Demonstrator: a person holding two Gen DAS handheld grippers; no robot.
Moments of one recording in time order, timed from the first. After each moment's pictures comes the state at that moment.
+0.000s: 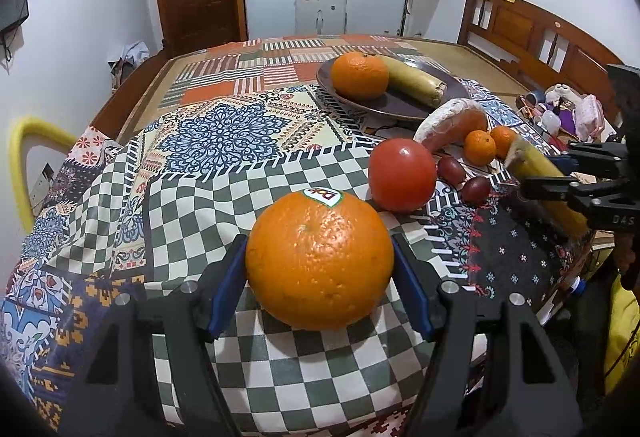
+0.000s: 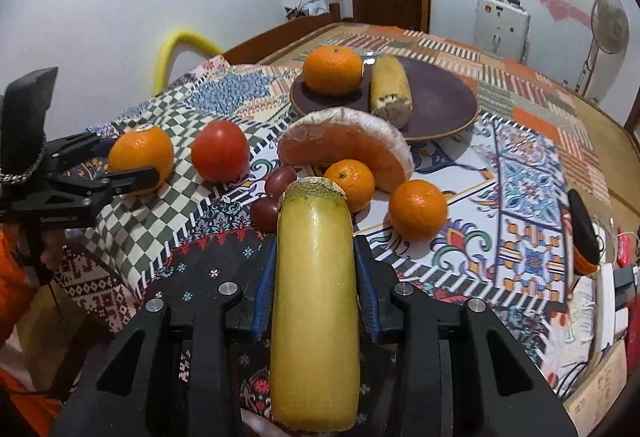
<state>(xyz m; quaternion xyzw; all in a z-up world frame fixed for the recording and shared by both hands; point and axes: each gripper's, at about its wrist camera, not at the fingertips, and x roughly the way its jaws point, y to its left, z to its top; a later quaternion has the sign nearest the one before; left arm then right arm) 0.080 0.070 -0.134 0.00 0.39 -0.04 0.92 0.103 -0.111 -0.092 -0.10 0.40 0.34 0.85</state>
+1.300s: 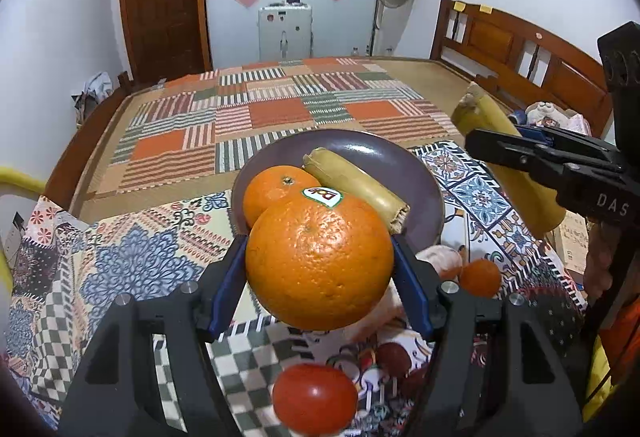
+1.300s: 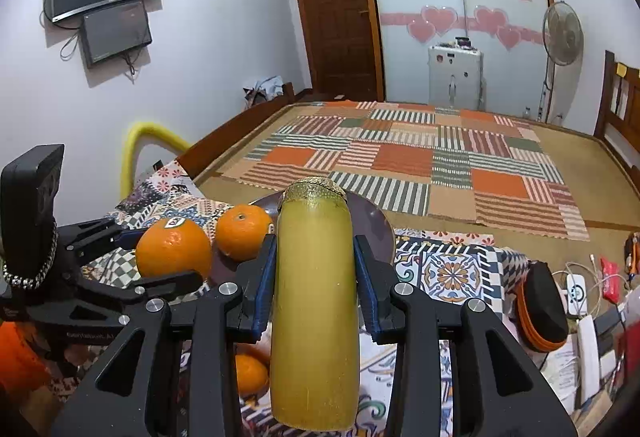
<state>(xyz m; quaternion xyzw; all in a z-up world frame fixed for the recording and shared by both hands) 0.209 0.006 -0.094 0.01 0.37 -0.09 0.92 0.202 -0.124 -0.043 -0.01 0.31 0.29 0.90</state>
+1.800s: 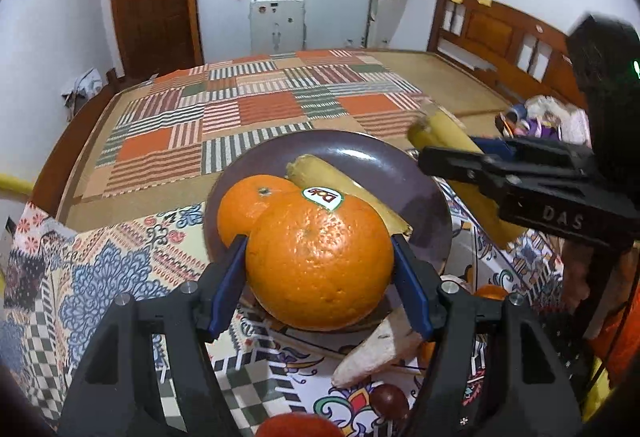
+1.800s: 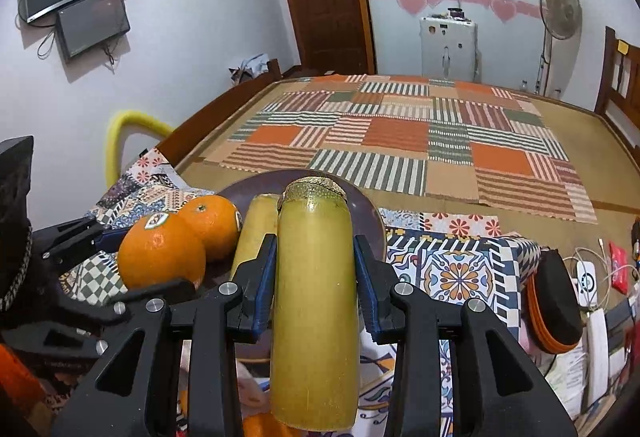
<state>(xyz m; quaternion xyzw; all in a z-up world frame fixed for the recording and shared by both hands) 0.241 -0.012 -0.106 0.02 0.39 -0.11 0.92 0.238 -0.114 -0.061 -0.01 0.36 0.28 0.89</state>
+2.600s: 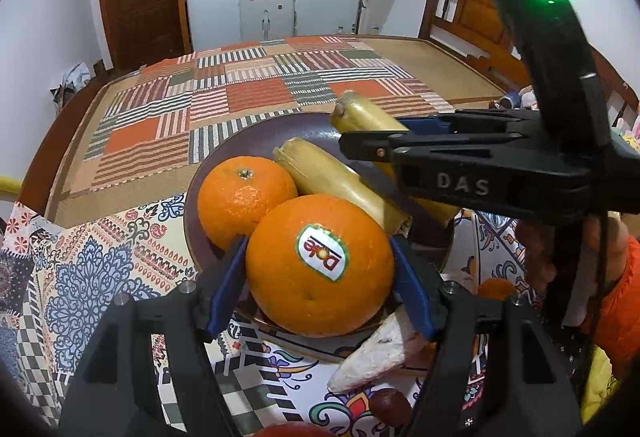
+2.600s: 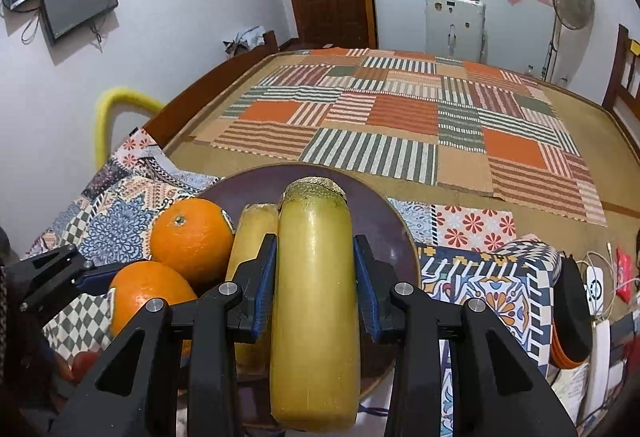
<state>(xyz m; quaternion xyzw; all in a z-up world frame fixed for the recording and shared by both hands) 0.251 -0.014 -0.114 0.01 0.40 -0.12 0.91 0.271 -0.078 -0.076 -0.03 0.40 0.27 0.87</state>
